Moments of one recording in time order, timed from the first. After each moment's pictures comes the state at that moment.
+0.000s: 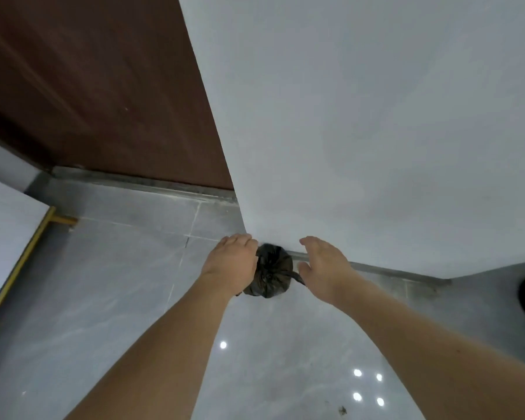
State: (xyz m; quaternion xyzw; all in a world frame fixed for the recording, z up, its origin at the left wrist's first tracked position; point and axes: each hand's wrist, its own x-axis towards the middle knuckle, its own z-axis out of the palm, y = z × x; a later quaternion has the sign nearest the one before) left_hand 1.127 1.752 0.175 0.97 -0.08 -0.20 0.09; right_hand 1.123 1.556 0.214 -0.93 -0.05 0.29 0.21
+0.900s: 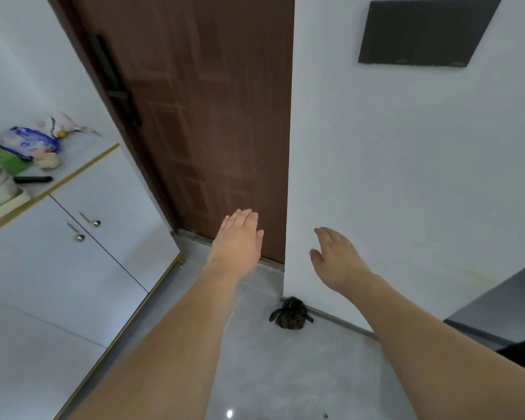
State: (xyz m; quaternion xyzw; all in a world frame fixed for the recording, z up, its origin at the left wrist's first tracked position) left_hand 0.920 1.774 0.770 0.99 0.05 0.07 0.10; right_hand 0.949 1.565 0.771 -0.96 -0.20 0.10 0.16
